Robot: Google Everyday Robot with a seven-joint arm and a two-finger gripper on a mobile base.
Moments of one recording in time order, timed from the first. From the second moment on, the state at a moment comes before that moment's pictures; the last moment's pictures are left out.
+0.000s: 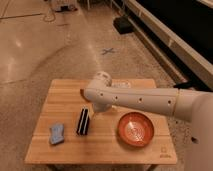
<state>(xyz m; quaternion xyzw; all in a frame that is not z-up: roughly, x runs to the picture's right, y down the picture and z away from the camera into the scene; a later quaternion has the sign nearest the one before) -0.041 0.122 0.784 -0.18 -0.21 -0.78 0.56</state>
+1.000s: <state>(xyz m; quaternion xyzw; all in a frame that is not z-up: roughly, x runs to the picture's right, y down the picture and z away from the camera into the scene) -0.093 0.148 0.822 -0.17 -0.21 -0.82 0.50</state>
